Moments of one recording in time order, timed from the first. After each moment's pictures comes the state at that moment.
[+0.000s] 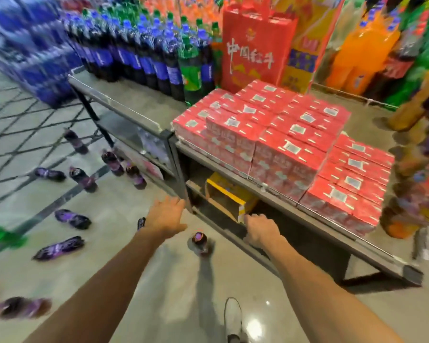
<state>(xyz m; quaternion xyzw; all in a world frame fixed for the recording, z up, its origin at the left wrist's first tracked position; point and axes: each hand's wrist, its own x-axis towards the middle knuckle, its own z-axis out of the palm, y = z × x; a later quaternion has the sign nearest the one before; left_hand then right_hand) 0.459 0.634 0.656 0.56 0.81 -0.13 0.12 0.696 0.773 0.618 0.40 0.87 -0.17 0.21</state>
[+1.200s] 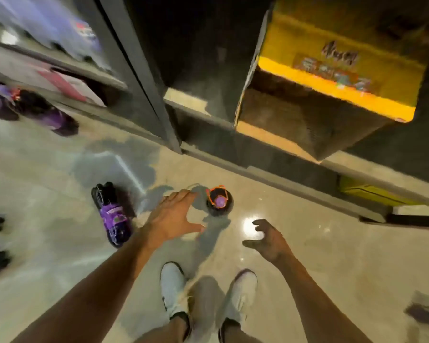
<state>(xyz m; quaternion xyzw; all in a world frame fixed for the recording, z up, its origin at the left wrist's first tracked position) 0.230 0.712 0.089 0.64 0.67 -0.08 0.37 0.527 0.718 0.050 0.66 0.52 -0.53 0.08</state>
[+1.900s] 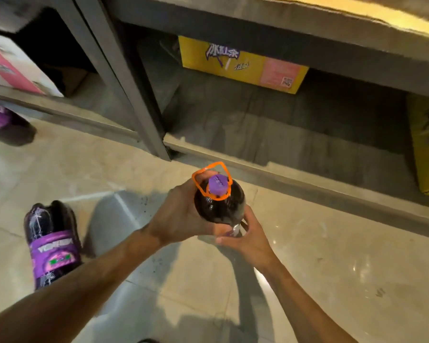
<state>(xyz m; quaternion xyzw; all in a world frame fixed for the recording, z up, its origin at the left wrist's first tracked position) 0.257 0.761 -0.129 0.62 0.61 0.31 0.39 0.458 0.757 -0.221 0.53 0.53 -0.61 -0.27</state>
